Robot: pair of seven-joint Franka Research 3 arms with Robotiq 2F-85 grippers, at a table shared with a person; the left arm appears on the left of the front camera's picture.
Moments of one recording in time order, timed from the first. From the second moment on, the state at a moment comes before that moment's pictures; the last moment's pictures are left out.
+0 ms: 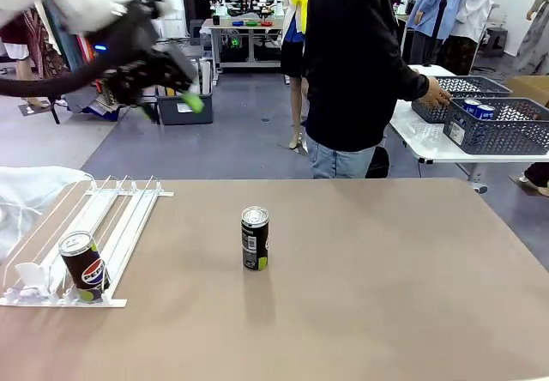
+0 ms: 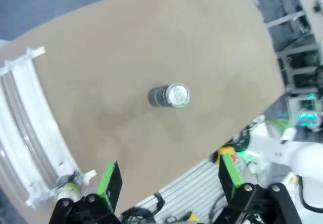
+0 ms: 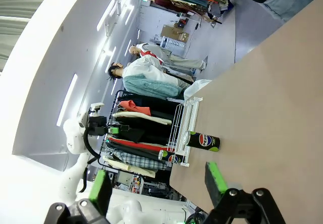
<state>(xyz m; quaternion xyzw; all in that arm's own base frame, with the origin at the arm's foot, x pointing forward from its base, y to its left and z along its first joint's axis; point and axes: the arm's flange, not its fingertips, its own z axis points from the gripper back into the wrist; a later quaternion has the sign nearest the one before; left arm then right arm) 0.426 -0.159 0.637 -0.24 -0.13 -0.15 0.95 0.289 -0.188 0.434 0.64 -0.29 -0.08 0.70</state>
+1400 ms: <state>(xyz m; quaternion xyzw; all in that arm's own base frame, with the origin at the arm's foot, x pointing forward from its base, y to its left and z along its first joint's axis) 0.346 0.114 0.509 -0.58 -0.18 -0.01 0.79 0.289 -0.189 0.434 0.64 -0.30 -0.08 0.70</state>
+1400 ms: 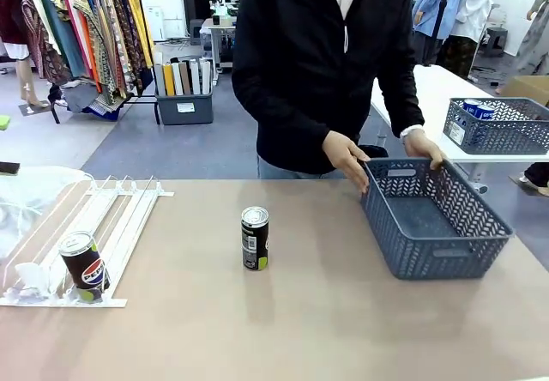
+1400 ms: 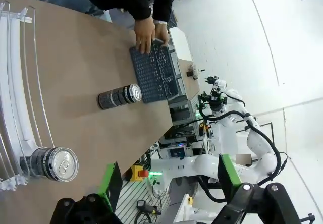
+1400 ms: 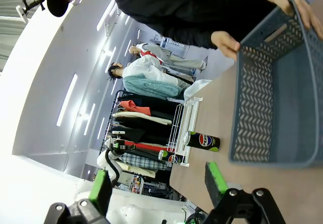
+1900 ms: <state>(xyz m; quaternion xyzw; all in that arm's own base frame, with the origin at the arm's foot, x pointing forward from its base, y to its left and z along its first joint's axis) 0.346 0.114 0.510 -0.58 -0.18 -0.01 0.79 0.289 -0.189 0.434 0.64 -0.30 -0.08 0.70</state>
